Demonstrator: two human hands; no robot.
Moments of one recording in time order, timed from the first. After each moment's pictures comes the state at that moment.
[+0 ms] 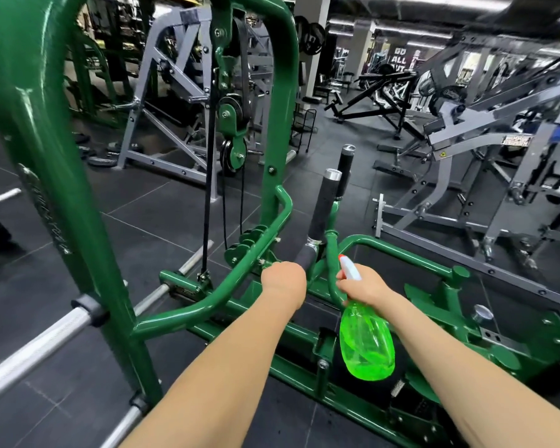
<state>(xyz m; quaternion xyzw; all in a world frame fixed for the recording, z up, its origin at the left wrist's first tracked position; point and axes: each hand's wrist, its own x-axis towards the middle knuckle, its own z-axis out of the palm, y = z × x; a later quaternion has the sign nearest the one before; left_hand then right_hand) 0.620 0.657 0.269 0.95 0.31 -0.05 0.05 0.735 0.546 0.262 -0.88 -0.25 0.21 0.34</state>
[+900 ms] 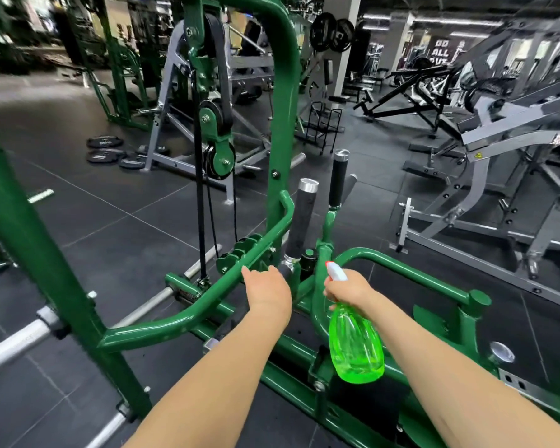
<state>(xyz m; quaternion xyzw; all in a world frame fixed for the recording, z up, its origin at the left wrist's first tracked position) 0.699 0.645 0.255 0.90 0.40 -0.14 -0.09 0.834 0.567 0.239 -0.85 -0.24 0.29 0.37</state>
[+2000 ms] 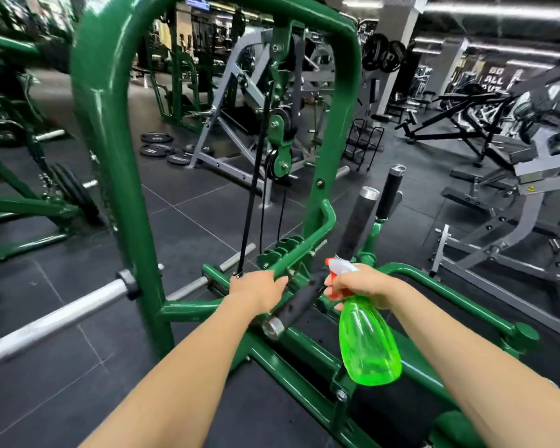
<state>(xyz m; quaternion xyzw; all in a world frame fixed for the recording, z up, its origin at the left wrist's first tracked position) 0.587 0.706 0.246 0.87 0.44 -0.04 0.21 0.753 0.593 0.297 -0.75 -0.31 0.47 0.35</state>
